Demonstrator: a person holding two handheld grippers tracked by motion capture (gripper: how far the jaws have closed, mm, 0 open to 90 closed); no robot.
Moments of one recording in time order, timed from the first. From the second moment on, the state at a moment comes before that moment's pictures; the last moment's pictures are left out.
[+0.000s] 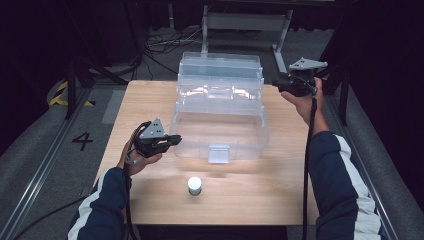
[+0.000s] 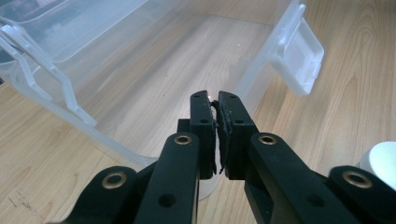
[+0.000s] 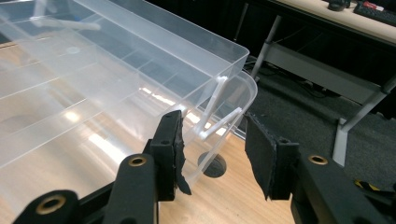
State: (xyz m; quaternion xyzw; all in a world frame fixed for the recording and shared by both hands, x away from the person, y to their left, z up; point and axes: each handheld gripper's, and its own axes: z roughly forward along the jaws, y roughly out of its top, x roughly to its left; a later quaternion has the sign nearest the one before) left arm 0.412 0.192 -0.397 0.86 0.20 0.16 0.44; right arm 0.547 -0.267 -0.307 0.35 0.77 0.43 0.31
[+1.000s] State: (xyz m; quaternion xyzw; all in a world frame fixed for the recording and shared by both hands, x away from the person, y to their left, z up) left arm 0.408 0.189 -0.394 0.87 0.20 0.18 0.42; right arm 0.461 -0.278 -0.334 0.27 0.80 0.47 0.25
